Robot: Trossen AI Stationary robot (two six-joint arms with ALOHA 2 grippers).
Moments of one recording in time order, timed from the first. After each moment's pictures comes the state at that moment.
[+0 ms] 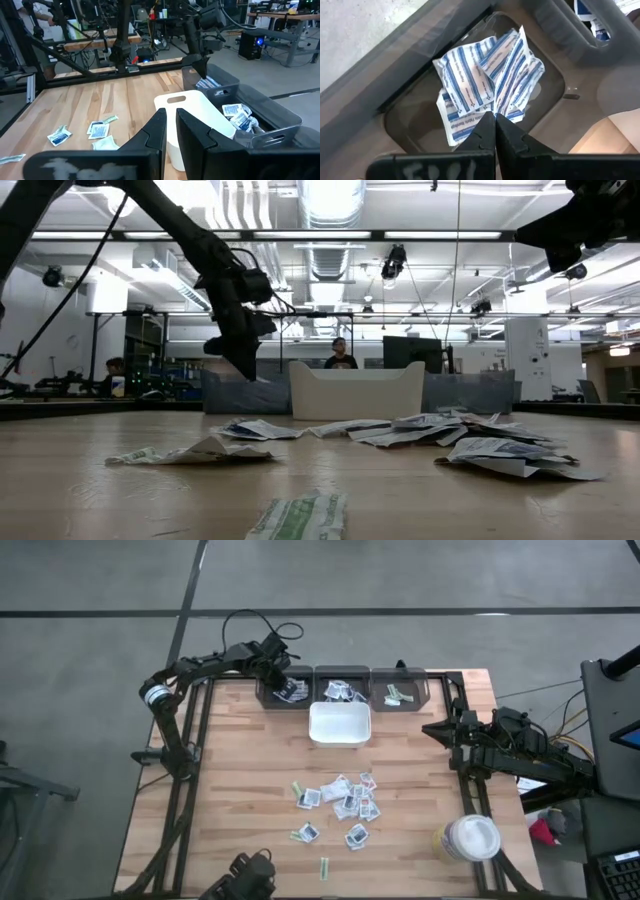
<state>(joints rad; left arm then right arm) 0.80 1.79 1.31 -0.63 0.10 -0.04 -0.29 0.09 0.40 -0.43 -0.10 0.09</state>
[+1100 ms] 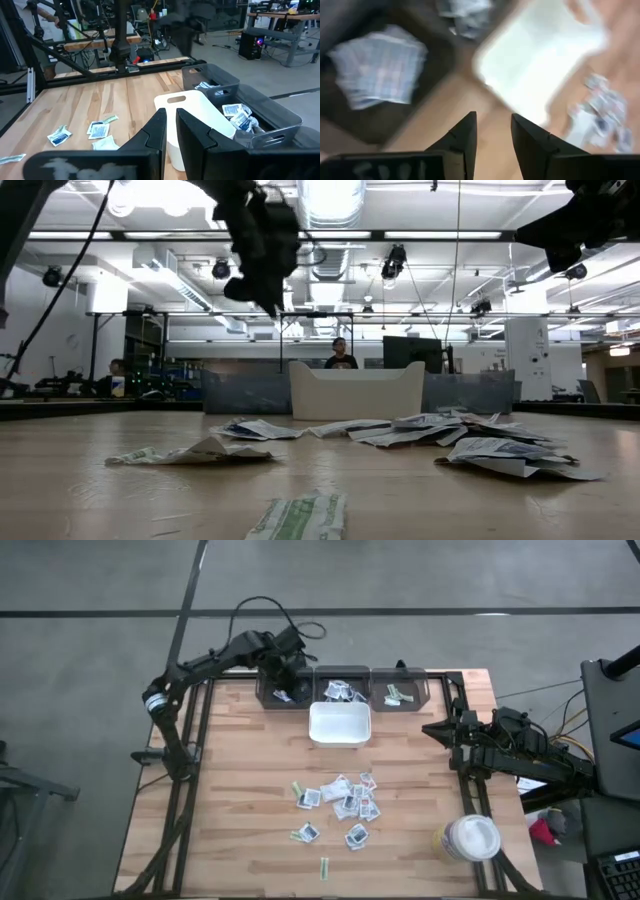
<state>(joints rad) 0.58 1.76 1.72 -1.12 0.24 -0.21 -0.29 0.09 0.40 -0.43 -0.10 0.09</state>
